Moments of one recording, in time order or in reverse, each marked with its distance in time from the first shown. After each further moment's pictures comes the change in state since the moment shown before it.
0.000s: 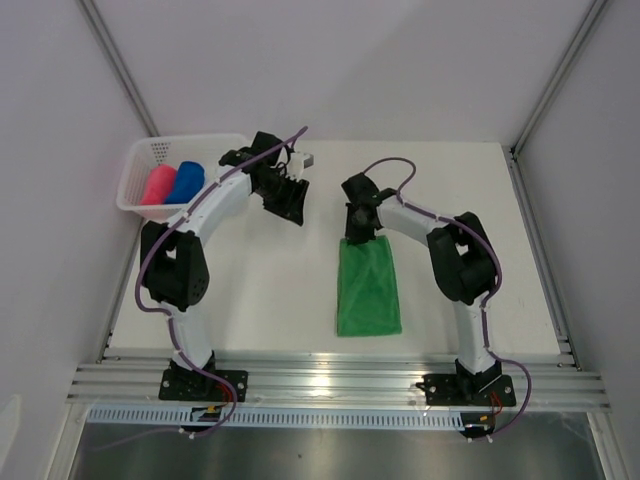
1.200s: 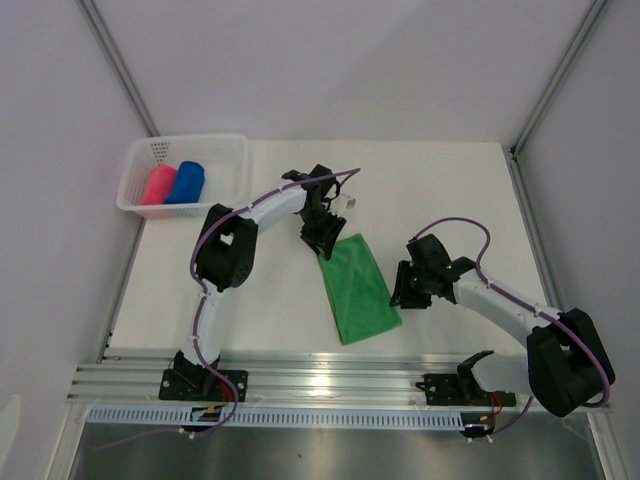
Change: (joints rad) left arm -0.193 0.344 0.121 -0.053 -0.023 -0.018; right arm -0.063 -0.829 -0.874 0.041 -0.206 0.053
